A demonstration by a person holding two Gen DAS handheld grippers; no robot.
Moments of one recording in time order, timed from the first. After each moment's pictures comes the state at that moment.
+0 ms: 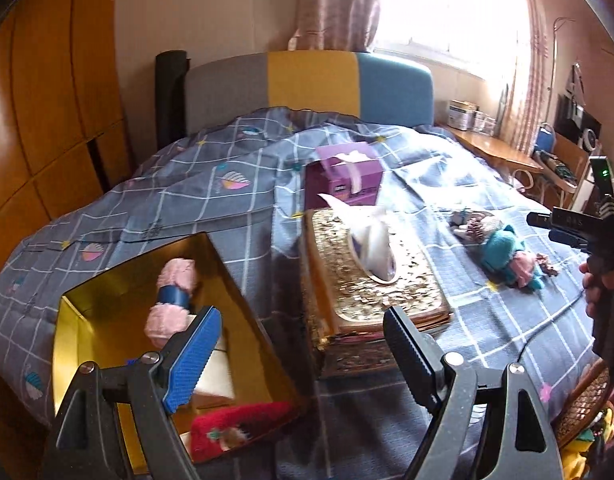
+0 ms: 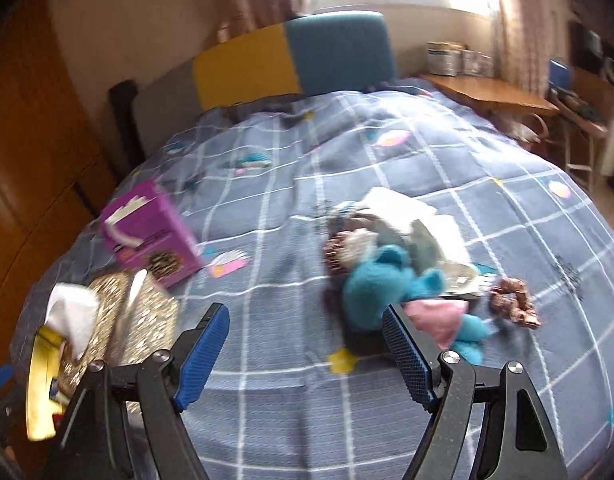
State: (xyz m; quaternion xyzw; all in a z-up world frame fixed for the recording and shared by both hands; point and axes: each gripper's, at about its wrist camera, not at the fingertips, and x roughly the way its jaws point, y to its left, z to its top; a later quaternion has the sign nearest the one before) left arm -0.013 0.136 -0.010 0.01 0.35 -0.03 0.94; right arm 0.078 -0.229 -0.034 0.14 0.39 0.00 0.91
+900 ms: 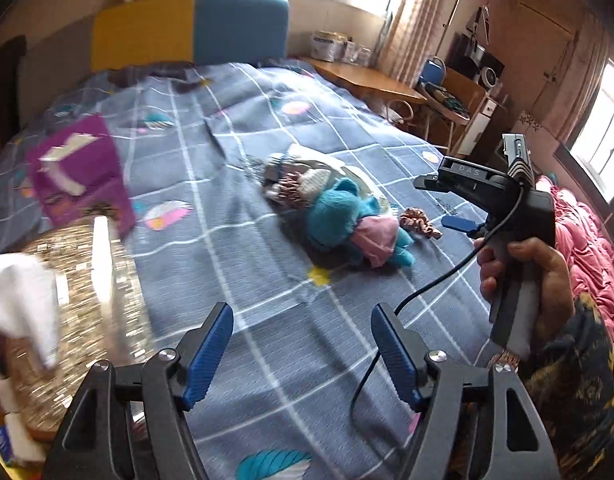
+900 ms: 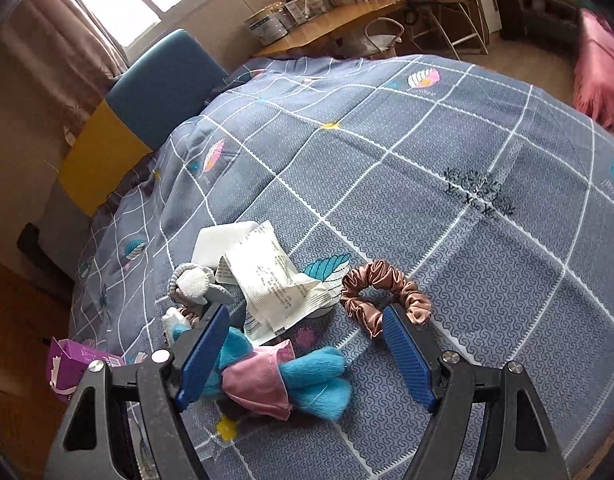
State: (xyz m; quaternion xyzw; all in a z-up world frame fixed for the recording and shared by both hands) left arm 0.070 -0.071 -0.040 0.02 0.45 -0.26 0.85; right arm 0.091 -0.381 -0.089 0.36 0.39 -0.13 0.83
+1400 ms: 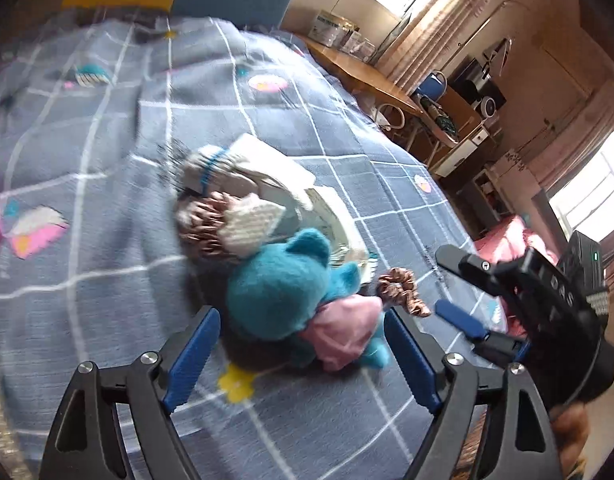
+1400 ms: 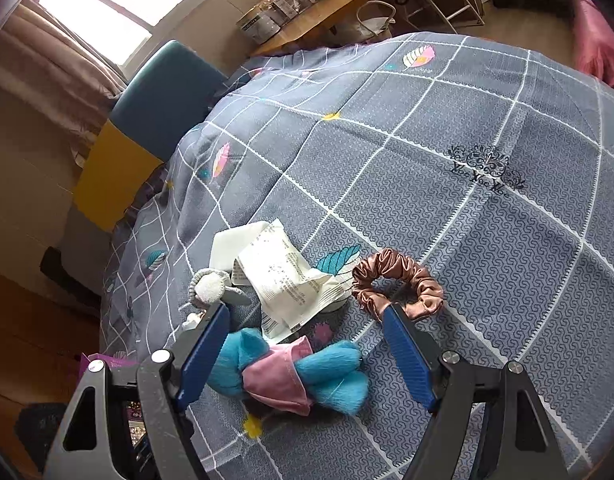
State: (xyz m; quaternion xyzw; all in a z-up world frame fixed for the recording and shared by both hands) left arm 0.179 -0.159 -0.097 -0.10 0.50 -0.30 0.80; right arm 0.088 -0.391 -0.093 0.42 0.38 -0.11 0.82
